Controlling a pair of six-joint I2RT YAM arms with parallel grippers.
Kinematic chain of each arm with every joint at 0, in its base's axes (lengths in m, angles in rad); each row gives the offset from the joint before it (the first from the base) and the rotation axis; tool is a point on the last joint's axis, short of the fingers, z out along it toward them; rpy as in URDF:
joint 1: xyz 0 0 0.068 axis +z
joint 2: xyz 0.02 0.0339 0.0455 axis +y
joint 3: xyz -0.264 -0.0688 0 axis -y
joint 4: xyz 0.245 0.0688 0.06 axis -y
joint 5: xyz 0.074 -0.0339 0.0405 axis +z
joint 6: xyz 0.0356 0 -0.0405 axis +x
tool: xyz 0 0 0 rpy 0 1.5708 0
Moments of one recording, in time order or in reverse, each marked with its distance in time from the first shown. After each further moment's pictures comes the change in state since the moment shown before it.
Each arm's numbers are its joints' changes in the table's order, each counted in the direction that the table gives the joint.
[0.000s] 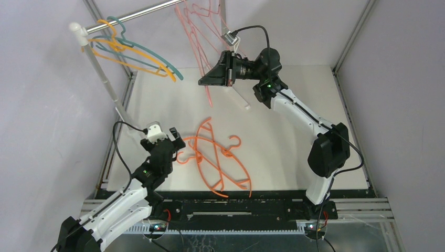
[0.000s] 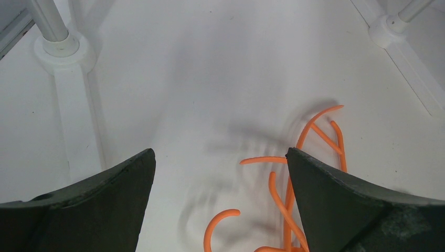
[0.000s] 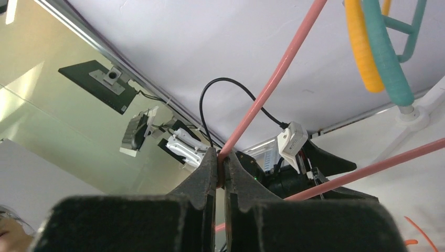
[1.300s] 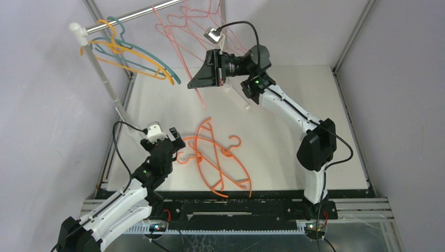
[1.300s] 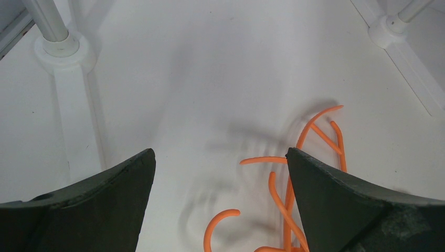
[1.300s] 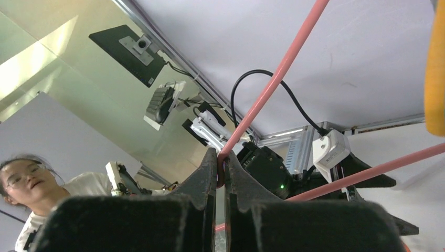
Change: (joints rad) left arm 0.000 -0.002 0.000 0.000 0.000 0.000; right arm 0.080 0.119 0.196 0.058 0.113 0.098
